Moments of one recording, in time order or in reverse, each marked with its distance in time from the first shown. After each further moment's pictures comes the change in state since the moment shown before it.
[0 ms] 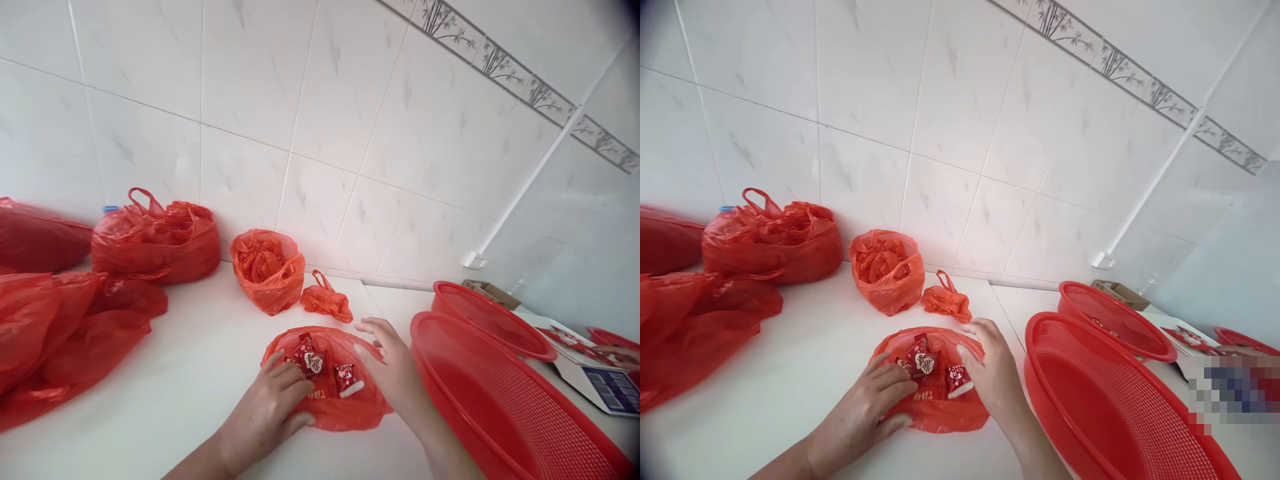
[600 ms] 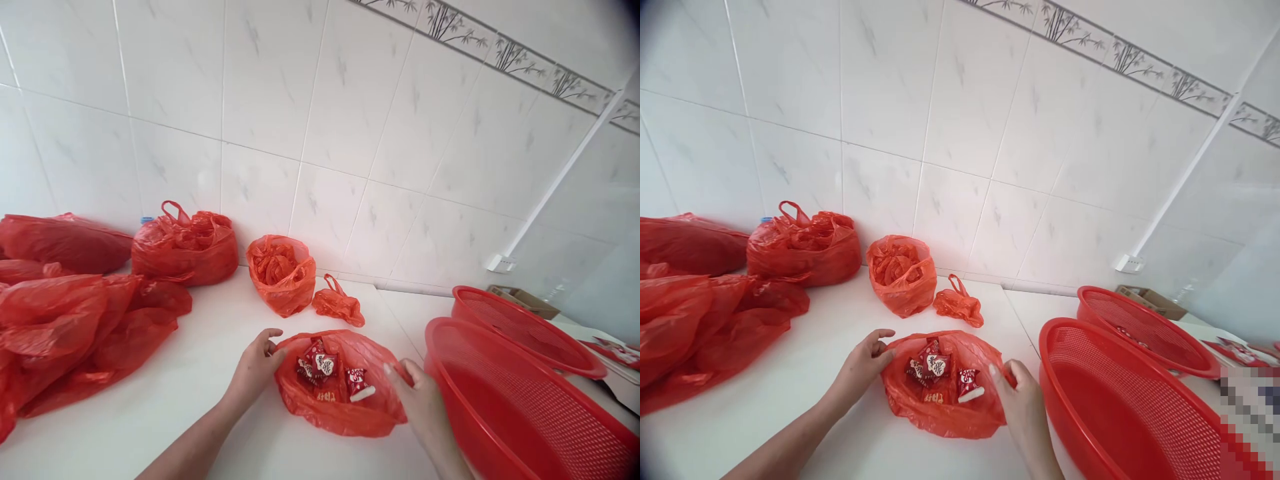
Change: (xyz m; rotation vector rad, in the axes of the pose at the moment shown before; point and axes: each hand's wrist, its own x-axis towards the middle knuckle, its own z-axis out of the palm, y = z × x) left_hand -0.001 -0.041 -0.007 -0.751 0.372 -1.031; right_hand -0.035 0.049 0.010 0.051 0.118 0.337
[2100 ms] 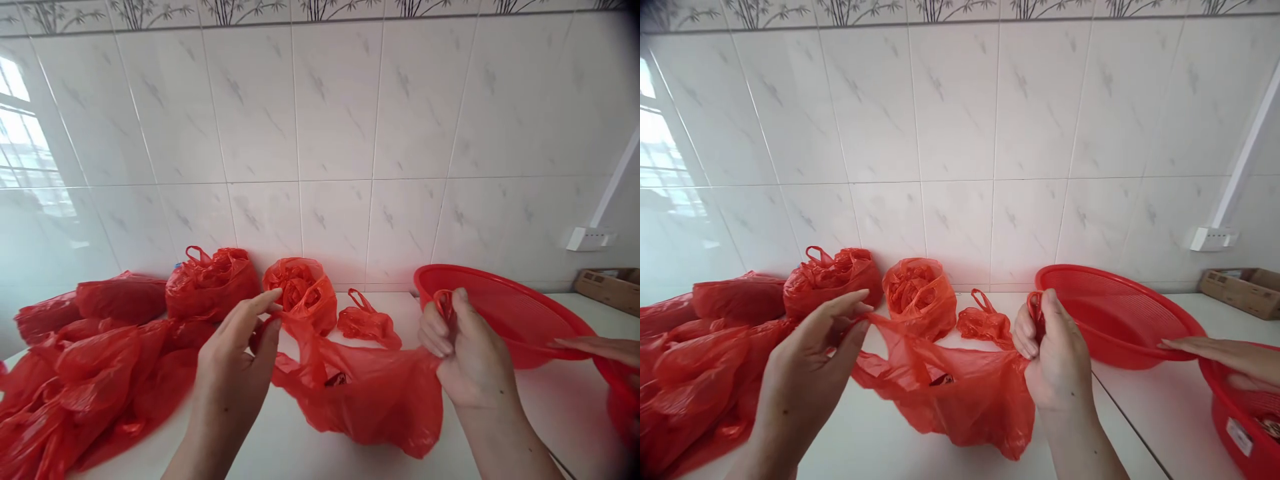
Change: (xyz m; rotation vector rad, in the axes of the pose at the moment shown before) left_hand -0.034 0.146 0.000 0.541 0.483 0.722; right_hand 0.071 -0.106 -0.024 1.318 -0.017 0.010
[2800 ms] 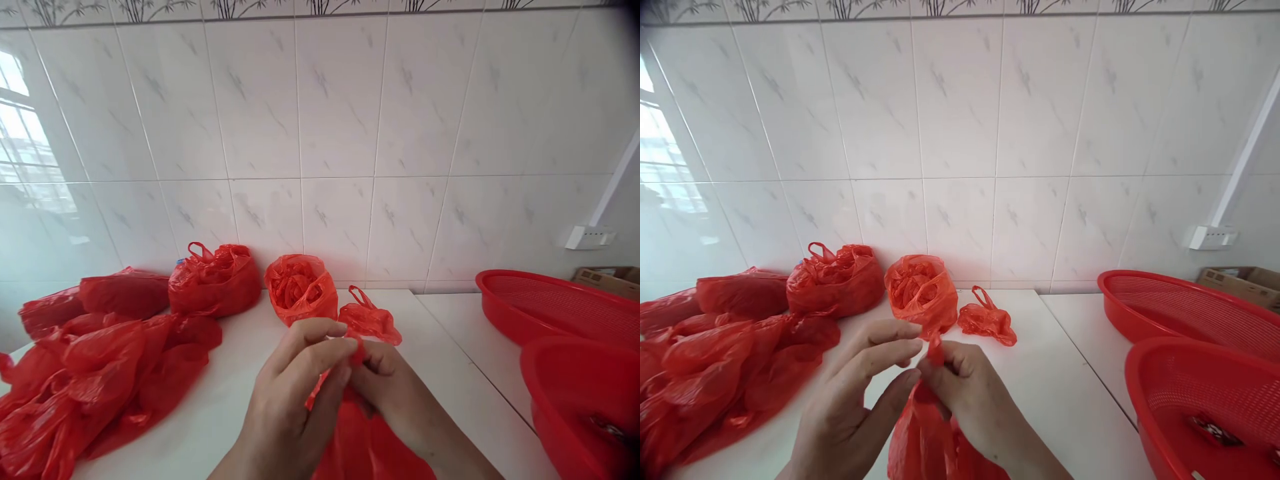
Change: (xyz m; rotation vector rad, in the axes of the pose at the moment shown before) left_hand -0.026 0.030 0.010 -0.317 -0.282 0.452; right_hand -0.052 0.030 0.036 -0.440 -0.755 0.312
